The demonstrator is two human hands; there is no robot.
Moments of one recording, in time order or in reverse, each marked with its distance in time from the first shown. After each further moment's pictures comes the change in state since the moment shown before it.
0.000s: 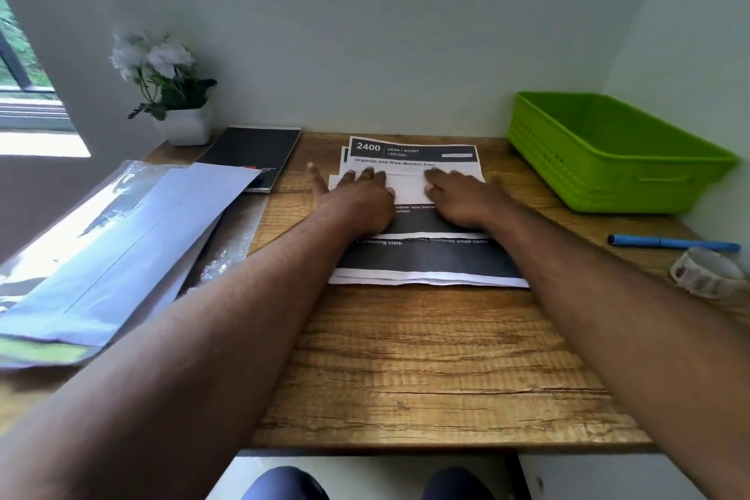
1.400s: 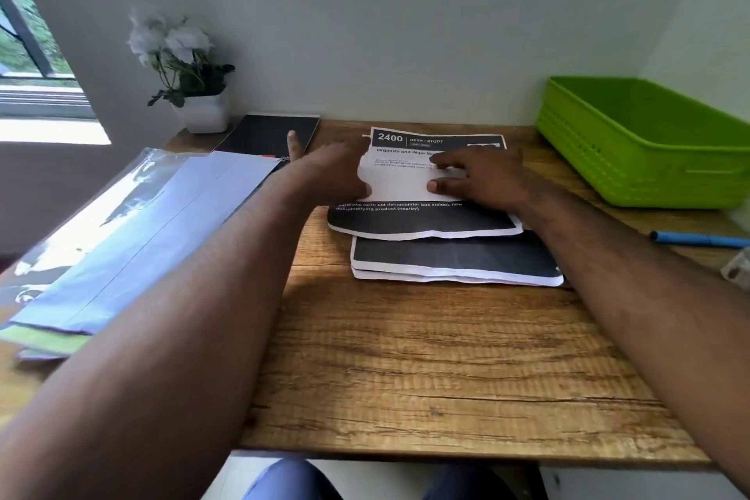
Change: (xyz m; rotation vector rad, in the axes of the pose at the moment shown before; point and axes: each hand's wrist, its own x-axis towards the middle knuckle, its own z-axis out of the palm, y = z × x) left_hand -0.021 -0.057 -0.041 -0.145 0.062 0.056; right_hand 0.002 -0.009 -0.013 0.096 0.158 -0.173
